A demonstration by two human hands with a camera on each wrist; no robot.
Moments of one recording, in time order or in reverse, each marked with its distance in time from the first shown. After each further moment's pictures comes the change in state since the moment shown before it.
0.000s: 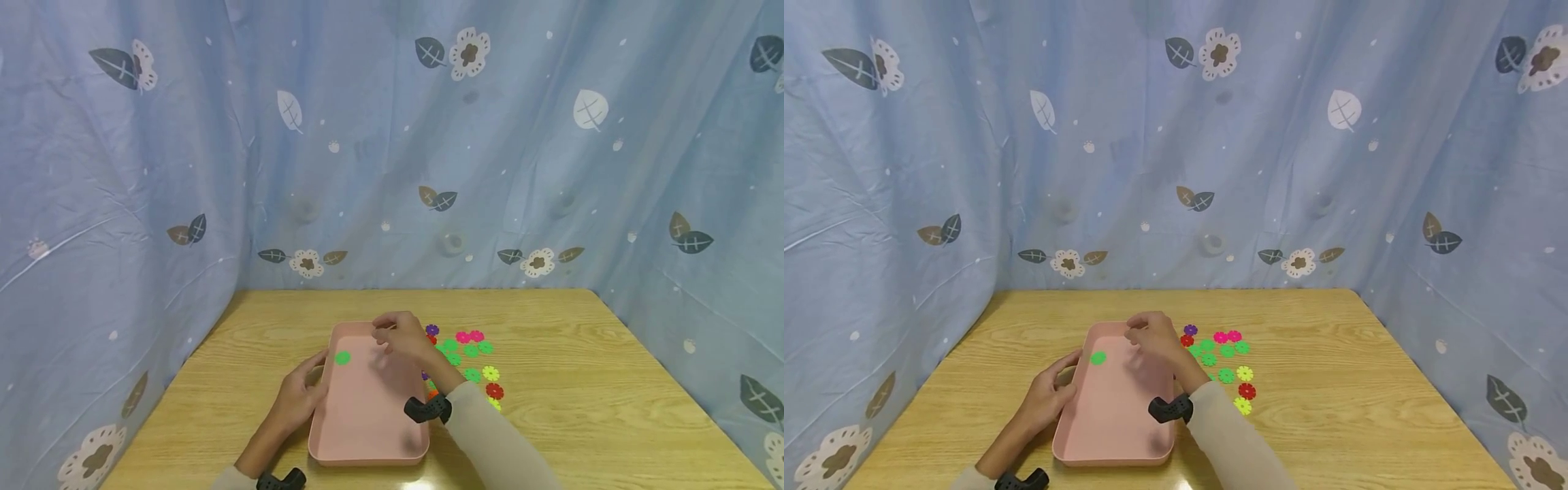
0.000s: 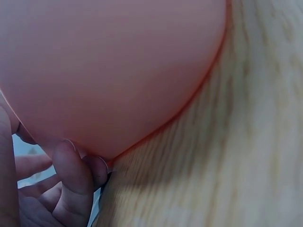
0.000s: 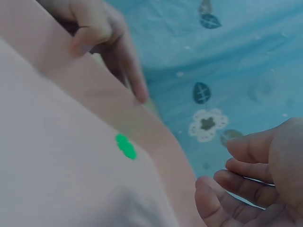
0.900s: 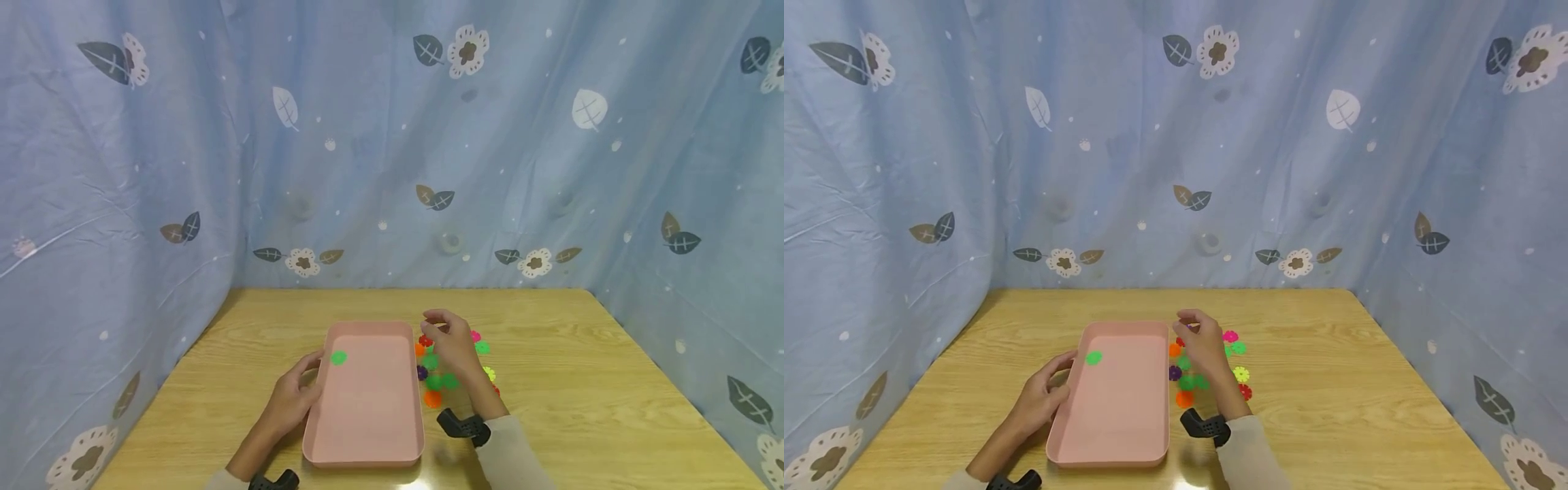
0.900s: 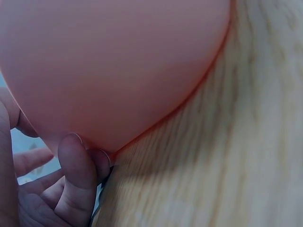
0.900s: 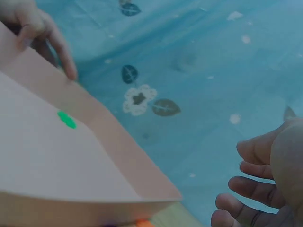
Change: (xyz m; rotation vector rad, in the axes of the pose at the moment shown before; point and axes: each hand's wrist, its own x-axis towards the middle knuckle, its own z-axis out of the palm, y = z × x) left_hand -0.002 -0.003 0.001 0.003 0.006 0.001; right_hand -0.049 0.030 -0.057 0.070 0.363 0.006
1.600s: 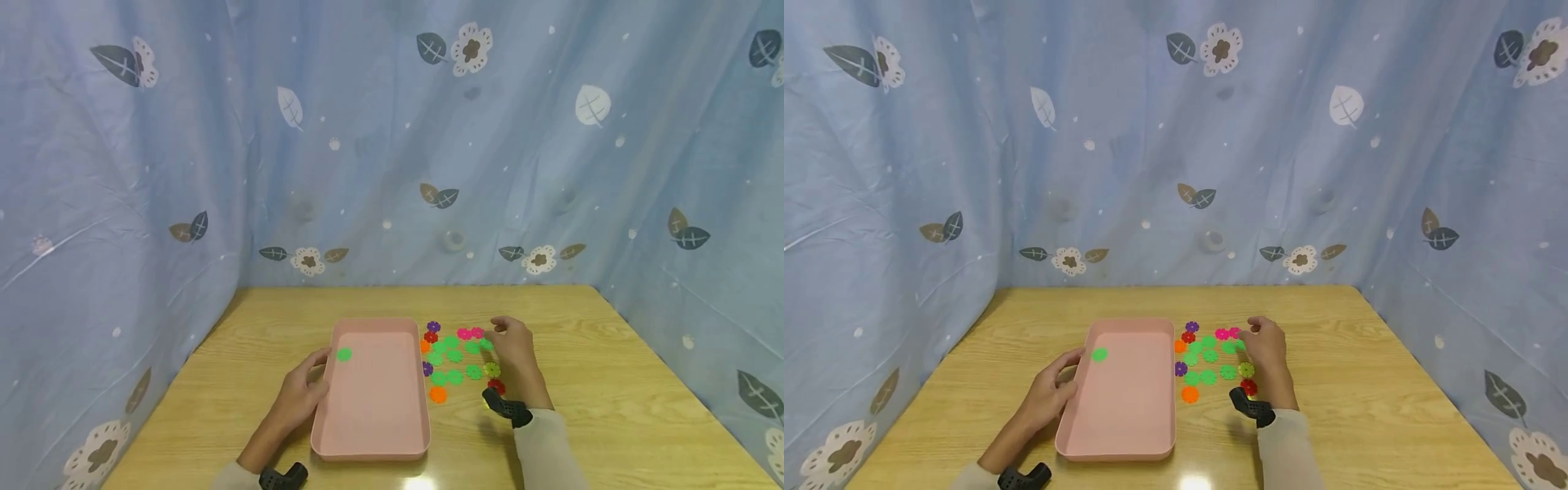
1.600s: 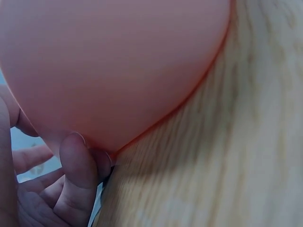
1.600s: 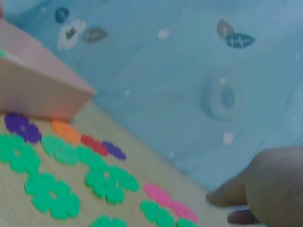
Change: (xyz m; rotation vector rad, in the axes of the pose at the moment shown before) left_hand 0.001 0.003 -0.002 0.046 0.014 0.074; right_hand 0.003 0.038 -0.088 -0.428 0.099 0.198
